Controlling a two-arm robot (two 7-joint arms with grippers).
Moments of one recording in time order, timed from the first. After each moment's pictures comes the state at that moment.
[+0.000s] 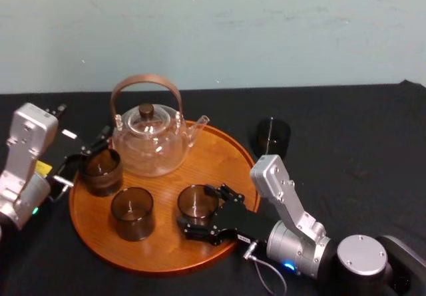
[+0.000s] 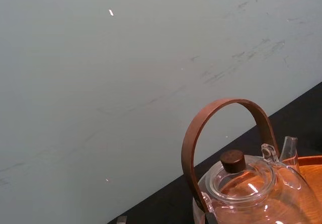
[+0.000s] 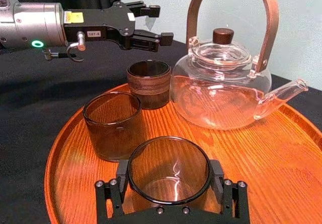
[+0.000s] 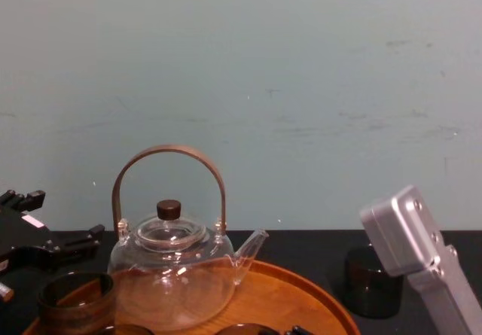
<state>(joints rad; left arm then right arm) -0.20 0.60 0.45 -1.41 -0.25 -0.12 0.03 0.17 0.29 -0.54 -1.35 0.25 -0.02 0.49</state>
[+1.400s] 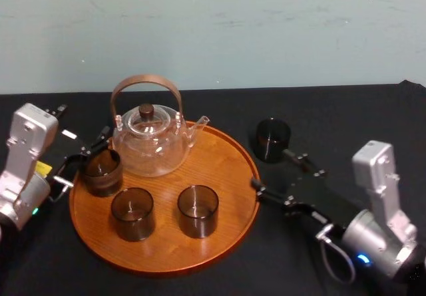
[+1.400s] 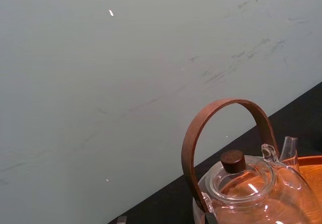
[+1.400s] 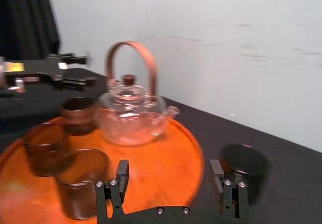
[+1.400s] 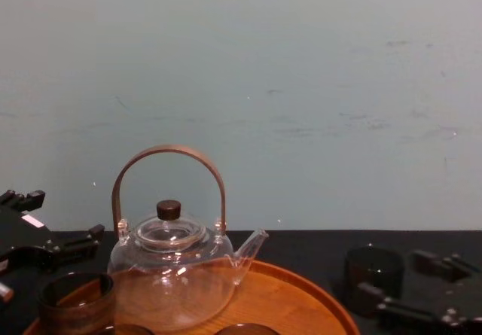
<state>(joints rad) -0.20 0.60 0.45 -1.41 -0.25 -0.12 0.03 -0.02 0.42 -0.32 -1.58 0.32 -0.12 0.39</state>
